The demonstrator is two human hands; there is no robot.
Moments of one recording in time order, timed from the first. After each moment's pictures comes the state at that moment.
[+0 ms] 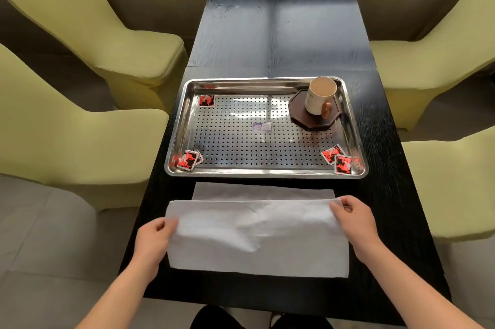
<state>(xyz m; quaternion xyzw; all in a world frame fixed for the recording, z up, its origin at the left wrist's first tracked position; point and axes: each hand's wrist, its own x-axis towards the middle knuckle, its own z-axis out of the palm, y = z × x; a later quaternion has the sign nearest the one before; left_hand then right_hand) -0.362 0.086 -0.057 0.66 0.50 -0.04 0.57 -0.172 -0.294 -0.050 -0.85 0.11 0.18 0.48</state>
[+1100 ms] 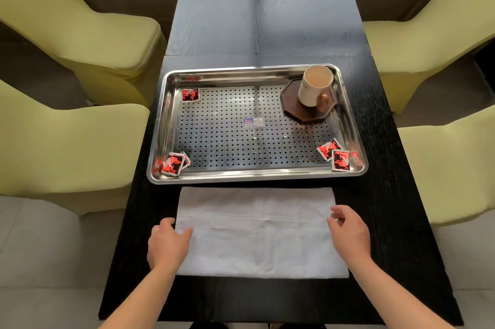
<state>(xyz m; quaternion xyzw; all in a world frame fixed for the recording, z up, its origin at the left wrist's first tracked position) -0.312 0.070 -0.127 0.80 0.50 -0.15 0.28 -0.184 -0.292 -0.102 -0.93 0.12 0.14 0.33</state>
